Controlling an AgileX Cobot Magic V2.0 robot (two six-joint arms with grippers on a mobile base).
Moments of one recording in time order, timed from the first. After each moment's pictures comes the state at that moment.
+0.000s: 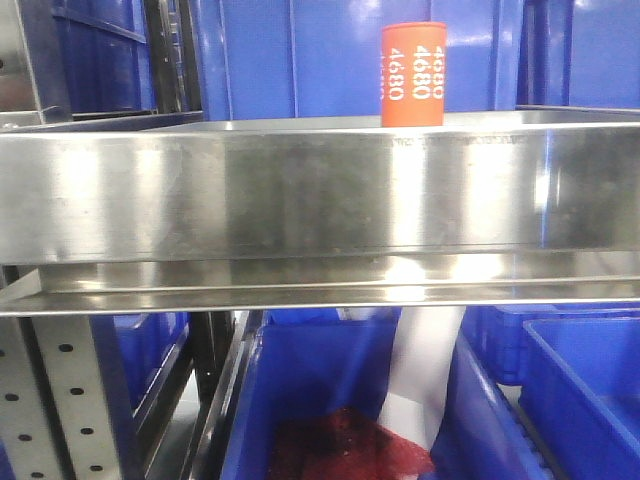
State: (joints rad) left arm -0.14 -0.01 0.03 -0.07 0.06 0.03; right arm -0.04 -0.01 -0.03 0.00 0.07 0.08
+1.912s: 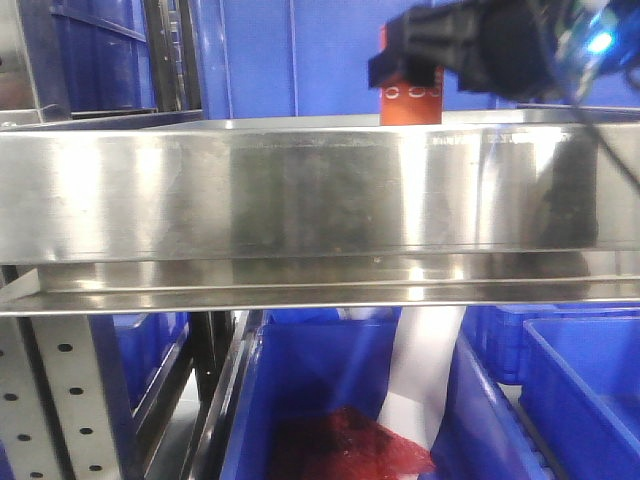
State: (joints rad) left arm -0.14 -0.01 0.03 -0.07 0.06 0.03; right arm 0.44 1.50 -0.71 0.00 -0.52 0.17
